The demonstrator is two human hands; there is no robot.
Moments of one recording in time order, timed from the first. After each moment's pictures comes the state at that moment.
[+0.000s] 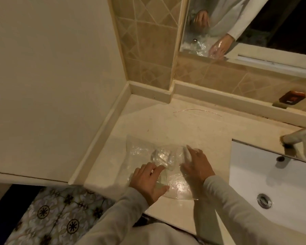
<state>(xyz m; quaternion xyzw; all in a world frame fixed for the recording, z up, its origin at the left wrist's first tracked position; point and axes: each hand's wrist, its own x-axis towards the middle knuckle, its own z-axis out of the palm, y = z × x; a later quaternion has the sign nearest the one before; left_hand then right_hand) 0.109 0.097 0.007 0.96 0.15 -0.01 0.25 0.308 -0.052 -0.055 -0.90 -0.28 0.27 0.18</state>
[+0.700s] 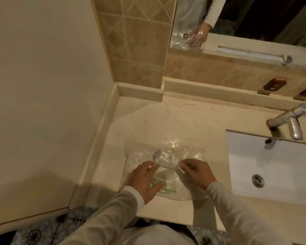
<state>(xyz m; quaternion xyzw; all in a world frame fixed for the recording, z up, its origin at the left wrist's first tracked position) 0.110 0.166 -0.040 0.94 0.09 -0.09 0.31 0.253 -0.041 -0.038 -0.88 -0.11 0.28 0.36</state>
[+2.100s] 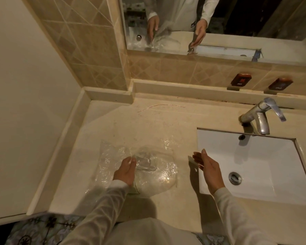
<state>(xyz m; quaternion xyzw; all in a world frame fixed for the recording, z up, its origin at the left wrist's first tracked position) 0.178 0.092 -0.054 0.75 0.43 -0.10 0.49 0.315 -0.178 -0.034 -0.77 0.11 0.23 0.58</state>
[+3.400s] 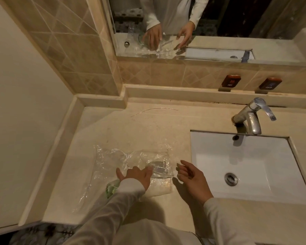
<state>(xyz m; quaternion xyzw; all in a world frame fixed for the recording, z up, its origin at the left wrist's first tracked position) 0.222 0.038 -0.014 0.88 0.24 -0.36 0.18 0.284 -0.172 -0.020 -0.76 0.06 0.31 0.57</state>
